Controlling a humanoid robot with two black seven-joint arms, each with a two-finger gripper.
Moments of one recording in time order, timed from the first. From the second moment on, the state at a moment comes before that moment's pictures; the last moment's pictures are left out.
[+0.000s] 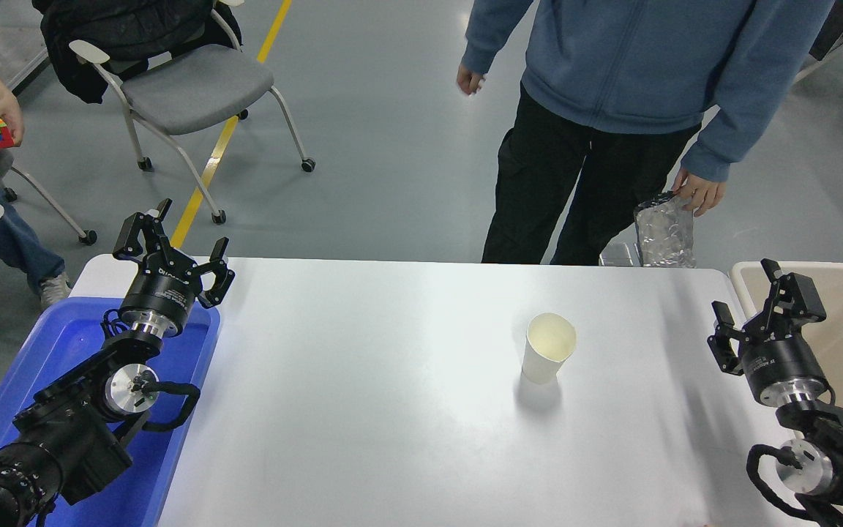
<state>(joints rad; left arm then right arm) -0.62 0.29 -0.80 -0.44 0.08 -0.50 -0.60 0.33 -0.46 0.86 0.86 -0.29 -0.01 0.63</state>
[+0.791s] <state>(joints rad) -0.62 0.29 -0.80 -0.44 0.08 -0.50 -0.60 0.33 -0.49 0.86 0.94 -0.28 0.00 0.58</state>
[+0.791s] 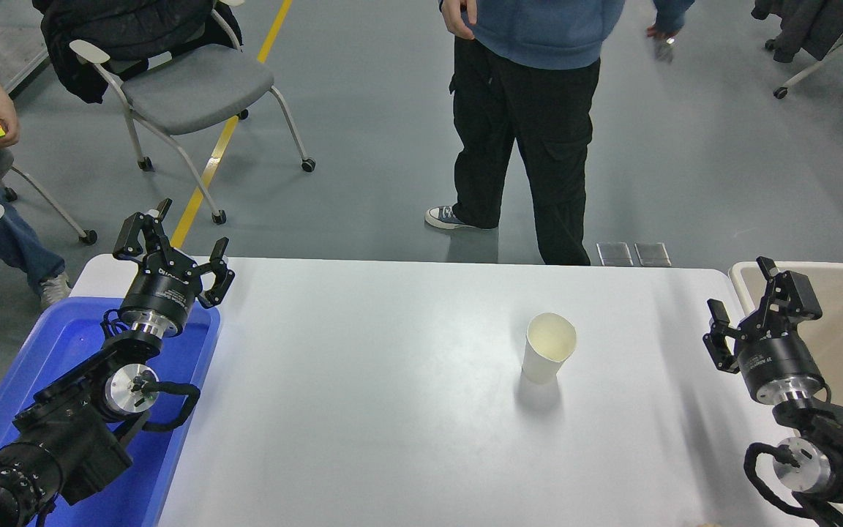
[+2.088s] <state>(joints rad) -0.62 0.29 -0.80 -0.44 0.08 -0.50 -0.60 1.14 -0.64 -0.45 1.10 -0.95 -0.25 0.40</state>
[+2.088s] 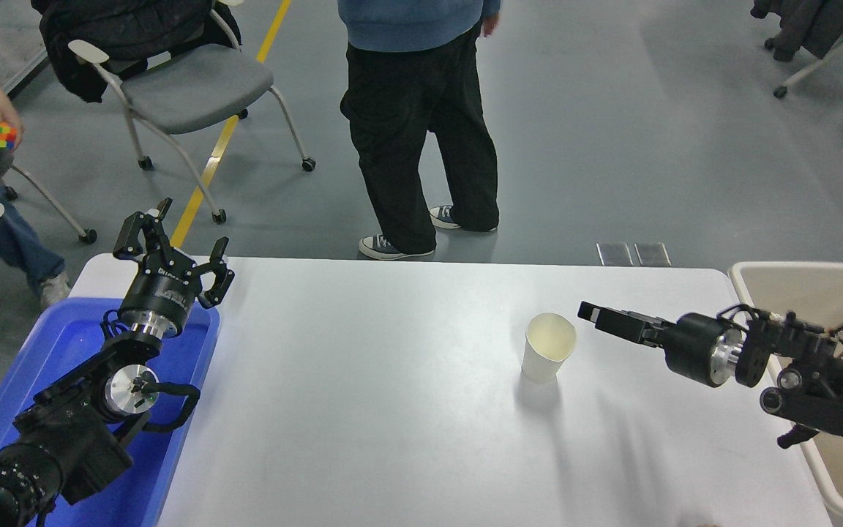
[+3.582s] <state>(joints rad) -0.62 0.29 -0.80 -0.44 0.08 -0.50 -0.60 1.26 -0.21 -0.92 0.78 -0.89 -0.25 0.26</state>
